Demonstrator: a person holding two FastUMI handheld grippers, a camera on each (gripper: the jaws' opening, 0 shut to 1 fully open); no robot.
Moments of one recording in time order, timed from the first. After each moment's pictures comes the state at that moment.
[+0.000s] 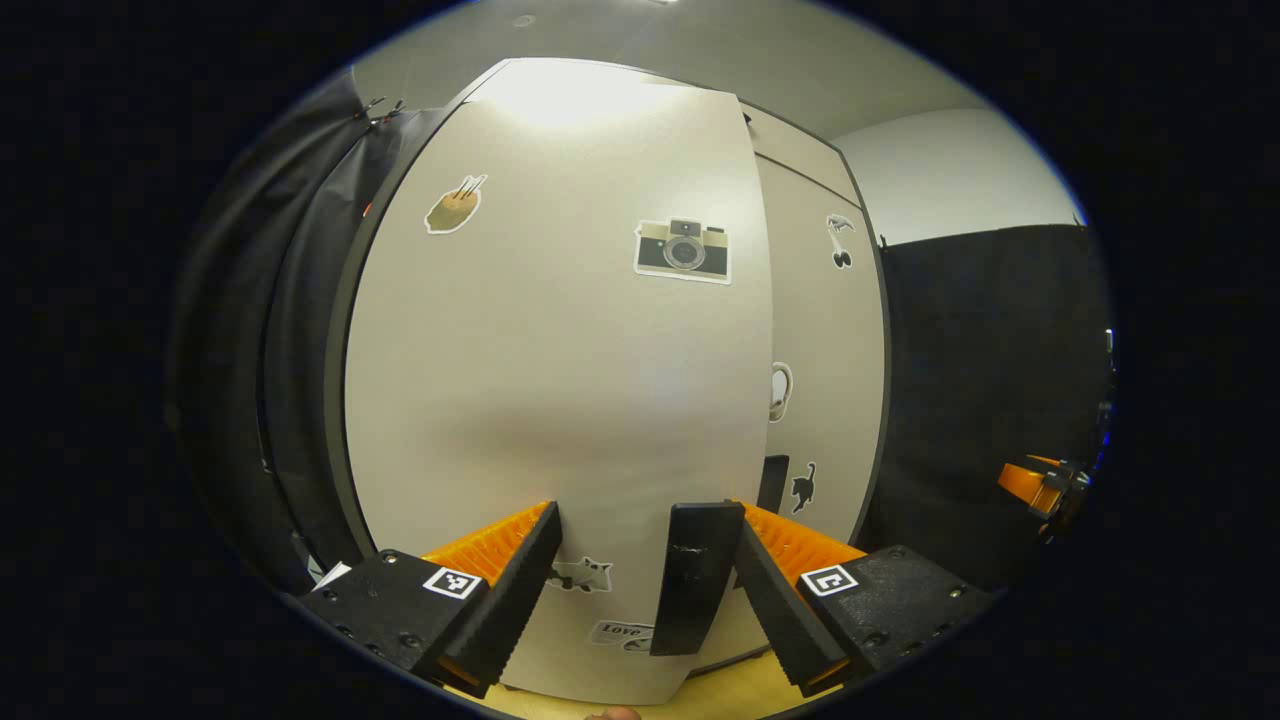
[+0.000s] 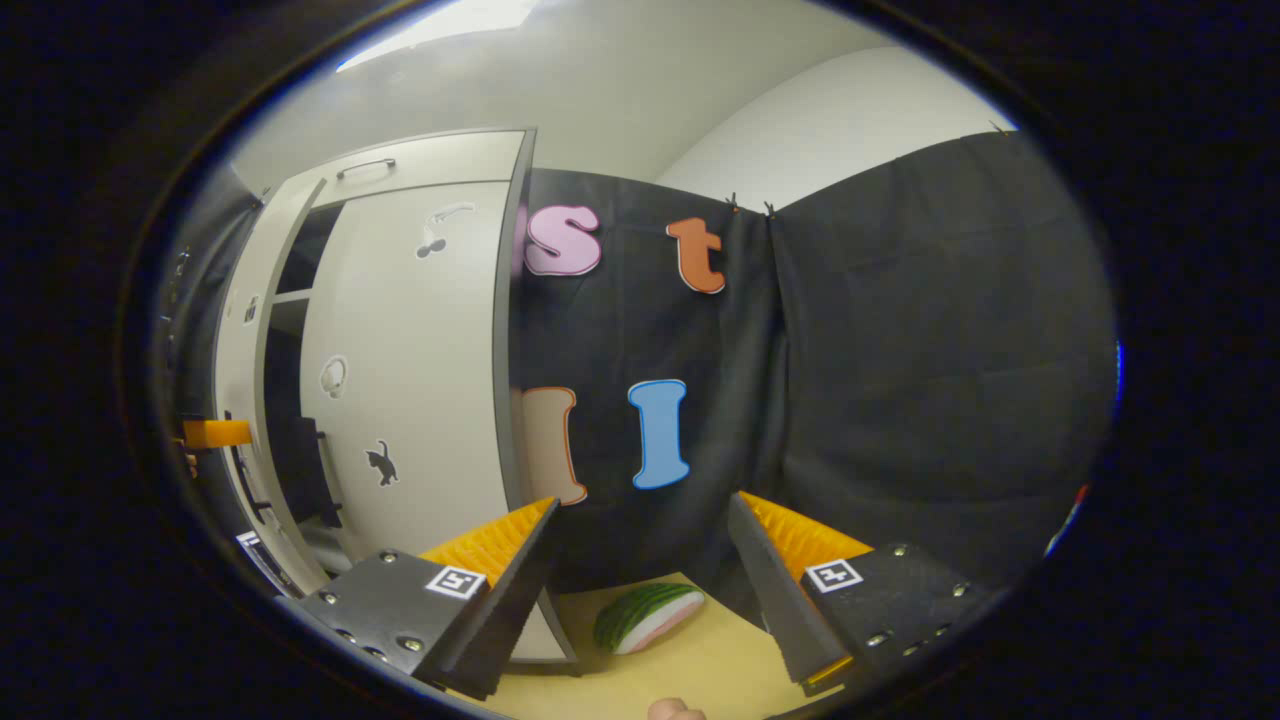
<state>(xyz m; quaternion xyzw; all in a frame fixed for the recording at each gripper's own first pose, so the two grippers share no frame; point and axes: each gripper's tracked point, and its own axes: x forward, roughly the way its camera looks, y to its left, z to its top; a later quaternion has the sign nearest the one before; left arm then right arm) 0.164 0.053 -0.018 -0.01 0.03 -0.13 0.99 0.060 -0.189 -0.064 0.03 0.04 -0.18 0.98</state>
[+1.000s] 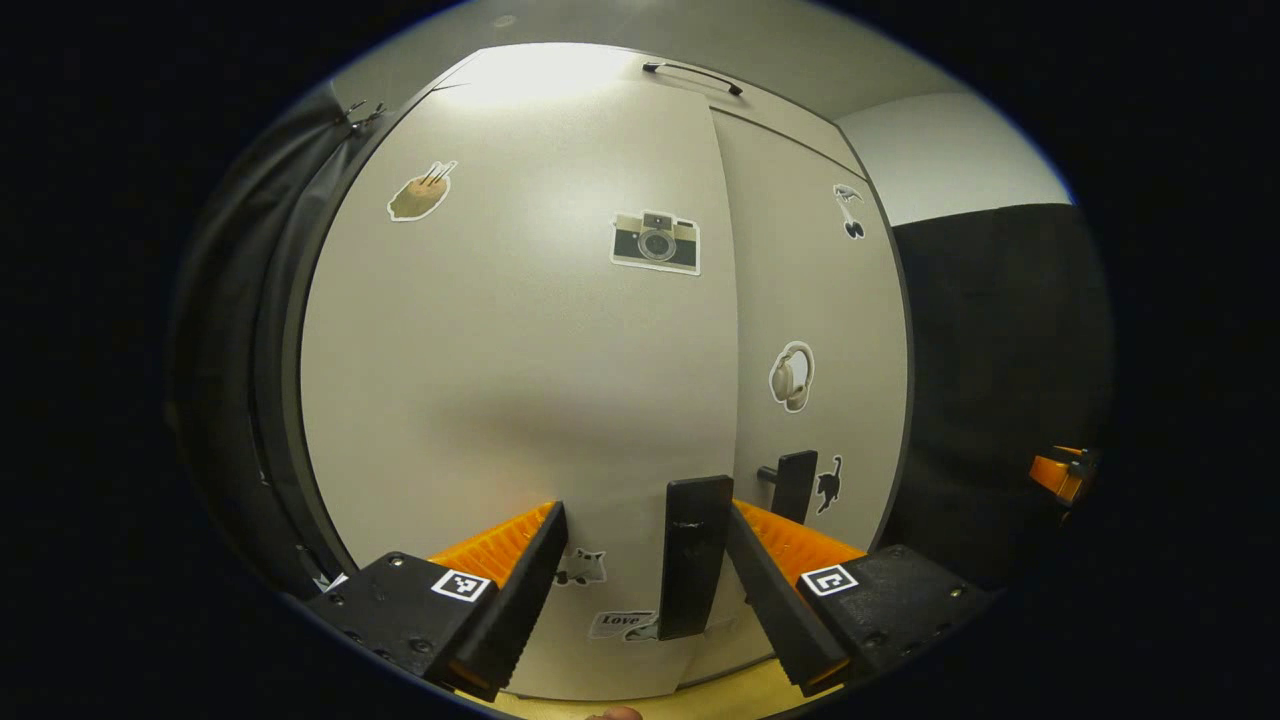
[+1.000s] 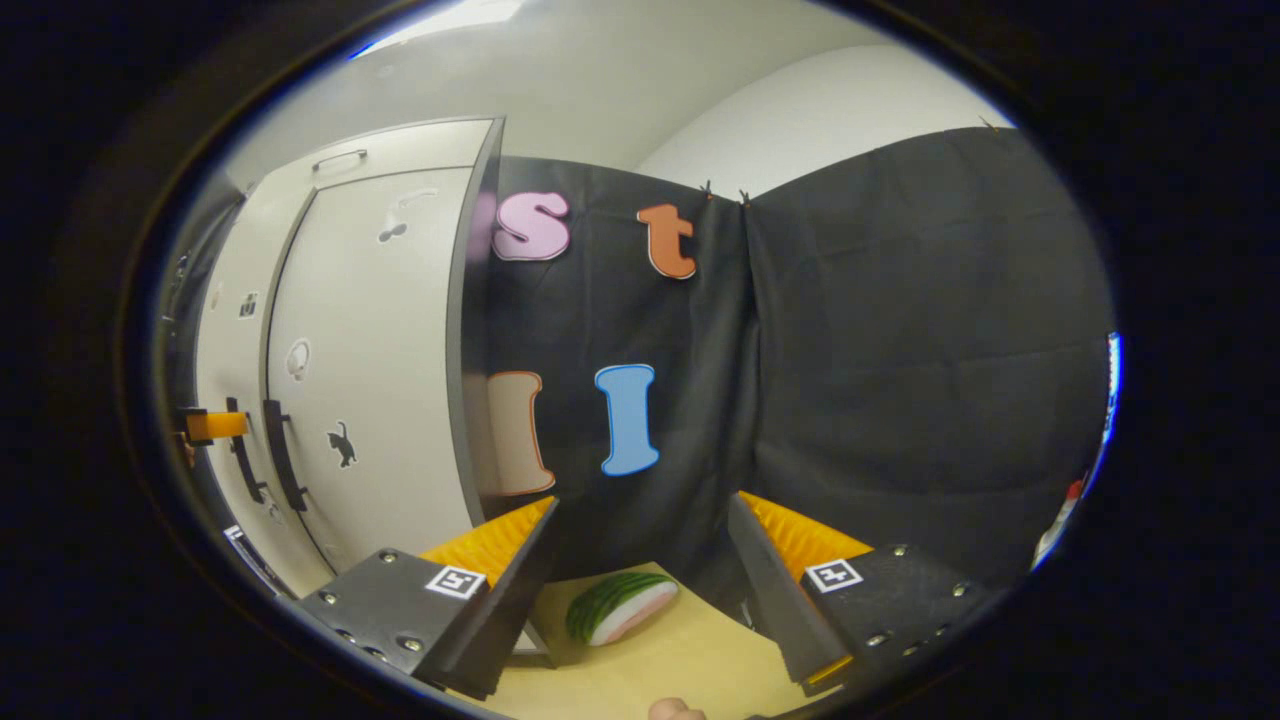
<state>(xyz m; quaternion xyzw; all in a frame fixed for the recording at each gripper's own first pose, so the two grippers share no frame) 0.186 0.048 -0.027 0.00 0.04 -0.12 0.99 0.051 -0.222 -0.083 0.04 0.06 -0.21 0.97</state>
